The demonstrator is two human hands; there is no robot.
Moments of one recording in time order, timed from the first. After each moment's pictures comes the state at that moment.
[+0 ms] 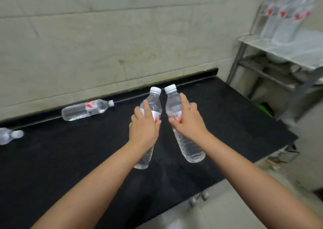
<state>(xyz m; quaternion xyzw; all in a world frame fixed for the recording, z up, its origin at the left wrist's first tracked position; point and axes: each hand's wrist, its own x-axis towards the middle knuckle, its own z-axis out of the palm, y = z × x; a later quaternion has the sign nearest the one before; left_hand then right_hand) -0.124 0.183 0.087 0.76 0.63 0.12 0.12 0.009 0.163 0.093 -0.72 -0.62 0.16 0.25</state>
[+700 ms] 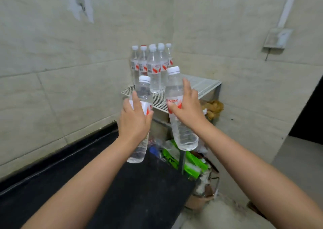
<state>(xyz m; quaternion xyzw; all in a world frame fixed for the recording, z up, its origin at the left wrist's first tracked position) 0.305 0.221 0.186 0.86 0.39 0.30 0.12 0.432 0.141 0.206 -0.78 -0.47 -0.04 0.41</state>
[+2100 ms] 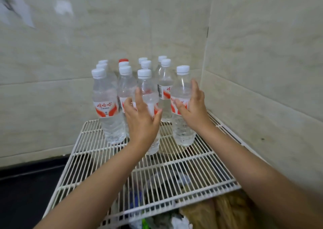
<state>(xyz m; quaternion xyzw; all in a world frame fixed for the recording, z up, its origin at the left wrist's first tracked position) 0.747 0.417 0.203 0.67 0.55 0.49 0.06 0.885 0.430 0.215 -0.58 -0.65 0.09 0.47</state>
